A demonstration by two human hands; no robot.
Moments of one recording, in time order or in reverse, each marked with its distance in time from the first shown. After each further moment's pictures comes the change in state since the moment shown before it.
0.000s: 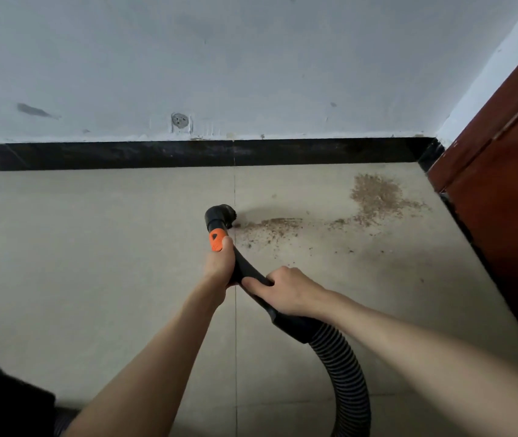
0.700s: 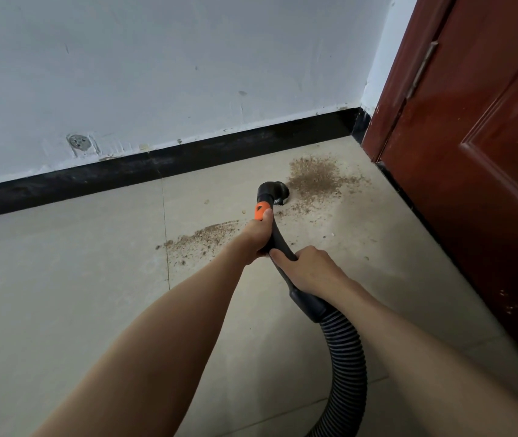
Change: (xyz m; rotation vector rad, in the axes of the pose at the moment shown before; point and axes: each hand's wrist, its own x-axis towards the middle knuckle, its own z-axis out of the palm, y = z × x) left_hand 0.010 0.019 0.206 0.423 -0.364 0.052; right_hand -0.008 0.146 -0.070 0.227 0.280 0.297
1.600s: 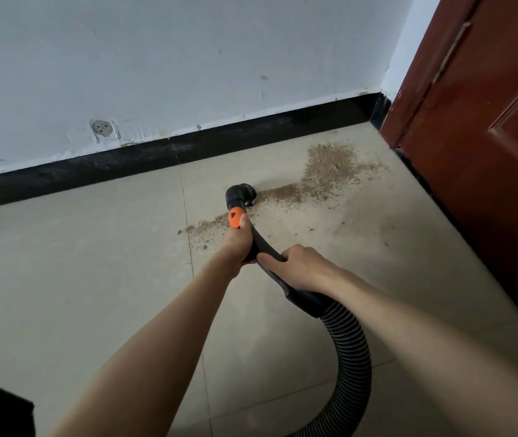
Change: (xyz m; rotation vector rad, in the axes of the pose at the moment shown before) left_hand -0.021 -0.047 -0.065 -0.139 0.142 -0.039; right_hand -0.017 -0.041 0.034 -0.083 -0.164 -0.096
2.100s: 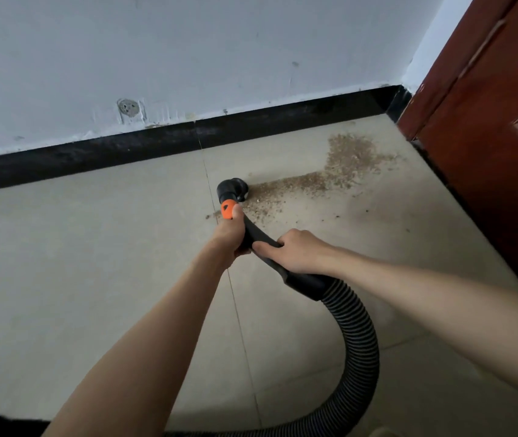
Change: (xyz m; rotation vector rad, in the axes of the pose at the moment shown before) left_hand -0.006 -0.007 -0.091 -0.071 -0.015 -0.013; right_hand 0.001 -0.081 0.036 -0.151 -0.018 -0.020
